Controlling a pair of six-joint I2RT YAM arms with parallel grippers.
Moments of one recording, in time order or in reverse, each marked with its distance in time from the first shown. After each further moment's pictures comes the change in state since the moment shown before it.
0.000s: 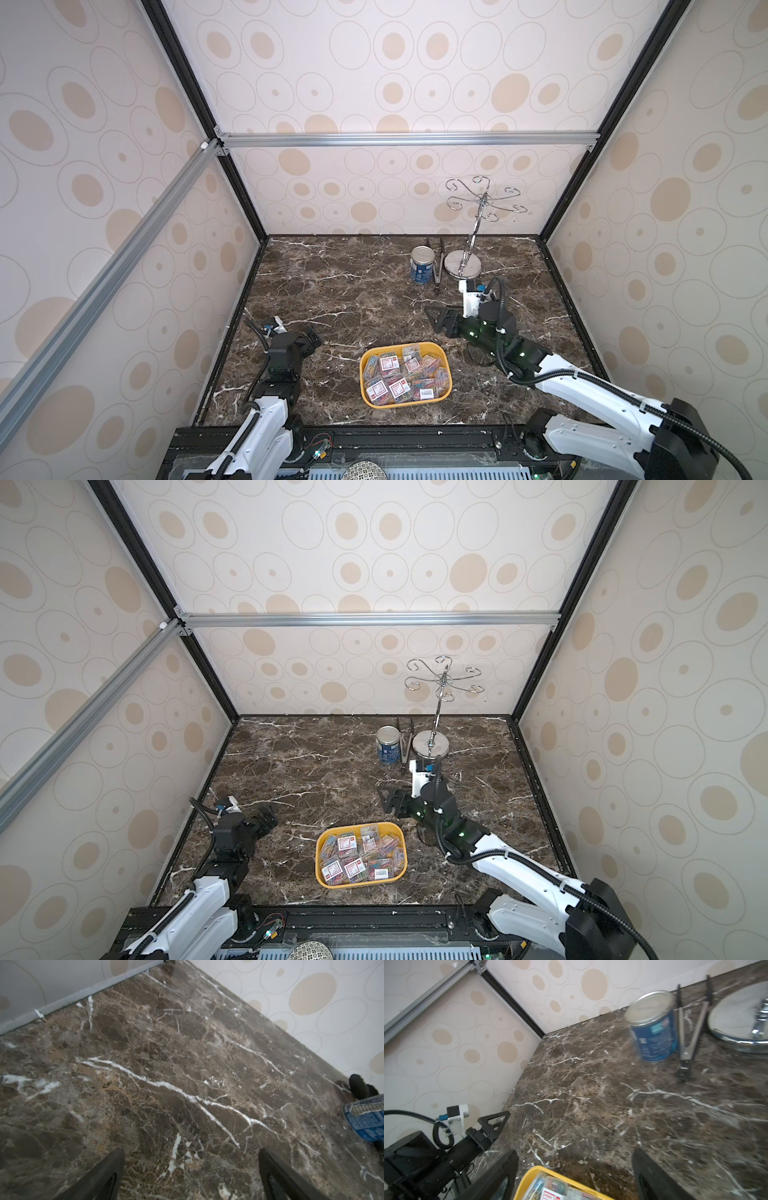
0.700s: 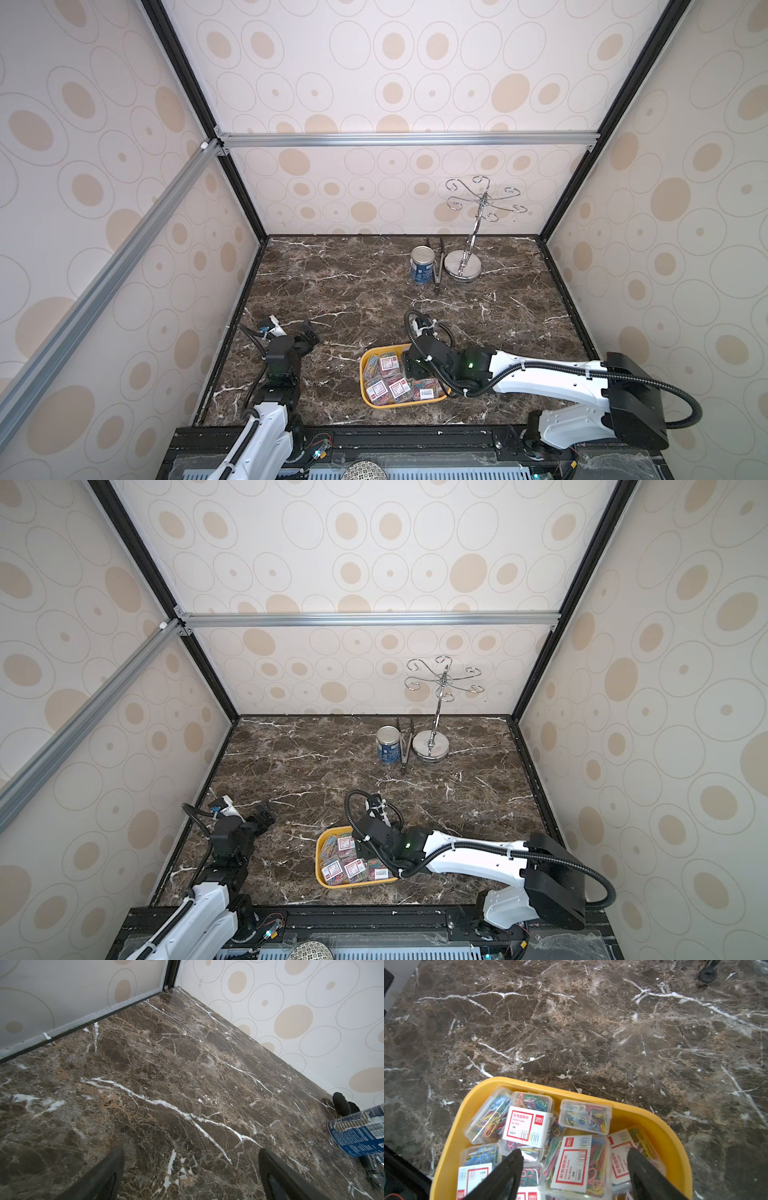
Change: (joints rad) left arm 0.000 -0.044 -0.031 0.055 -0.027 -0.001; right arm 0.403 0.307 0.195 -0.478 0.341 0.122
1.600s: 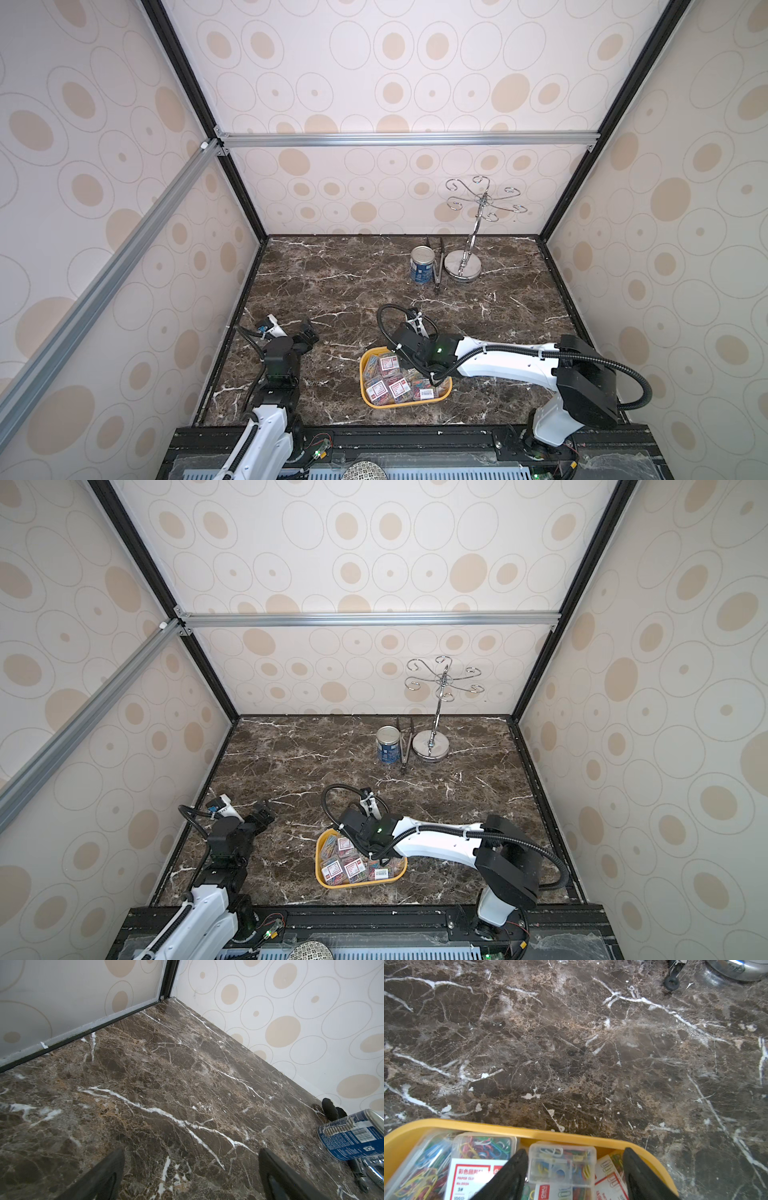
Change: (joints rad) left arm 0.000 -0.040 0.000 0.006 0.003 0.000; right arm -0.029 0.243 0.205 -0.156 0.115 0.024
